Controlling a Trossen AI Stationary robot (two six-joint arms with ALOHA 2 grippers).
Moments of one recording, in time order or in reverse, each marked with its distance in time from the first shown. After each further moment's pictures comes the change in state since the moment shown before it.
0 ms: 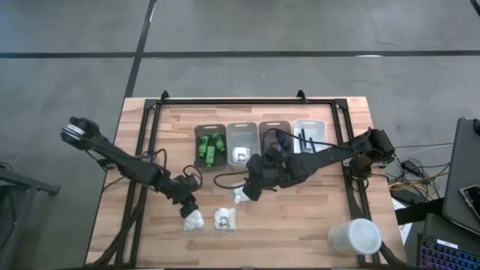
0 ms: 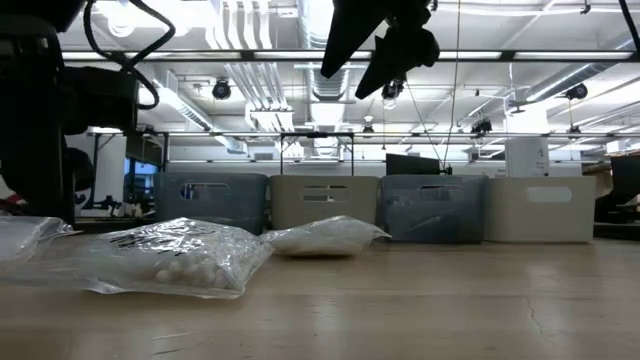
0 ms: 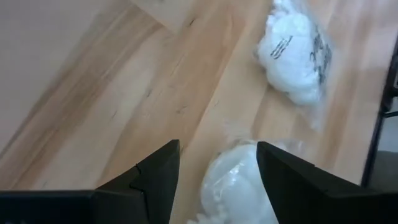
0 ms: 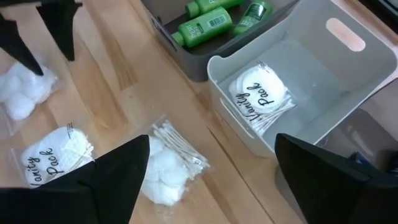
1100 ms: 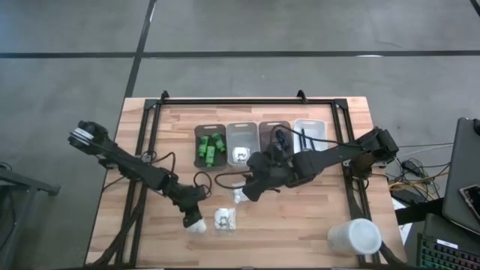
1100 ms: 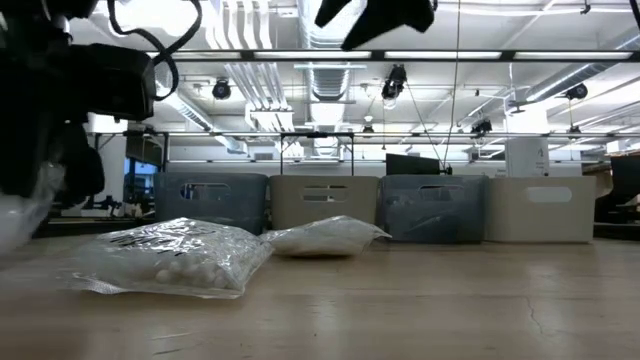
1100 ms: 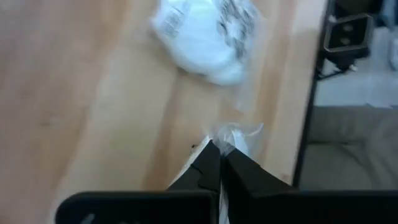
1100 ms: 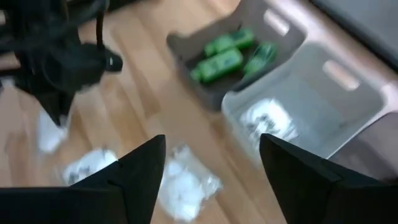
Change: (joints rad) left arm 0.001 0.167 0.089 0.173 0.226 0.060; right arm 0.031 -0.033 0.078 0.001 0.038 -0.038
